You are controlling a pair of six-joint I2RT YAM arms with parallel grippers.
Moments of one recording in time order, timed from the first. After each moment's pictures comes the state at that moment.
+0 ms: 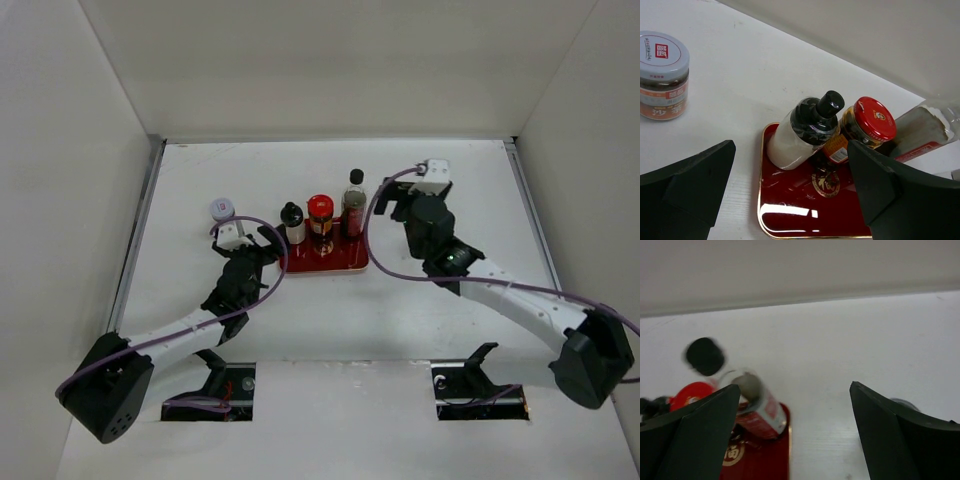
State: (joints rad) left arm -0.62 1.04 0.24 0.77 -0.59 -0.51; right arm 0.71 1.26 0.88 0.27 0.62 0.19
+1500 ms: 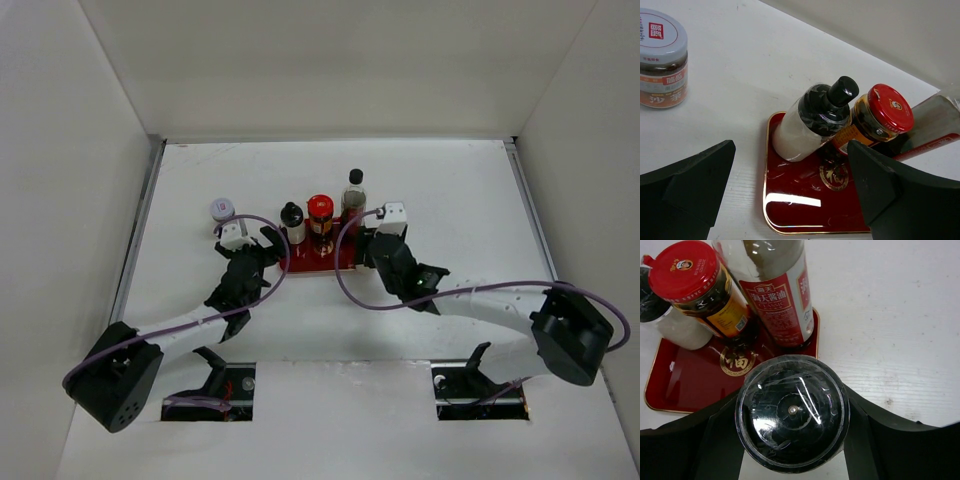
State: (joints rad) left arm -0.60 1.11 0.24 0.78 -0.57 -0.54; right arm 0.89 1.33 0.70 0.20 0.67 0.41
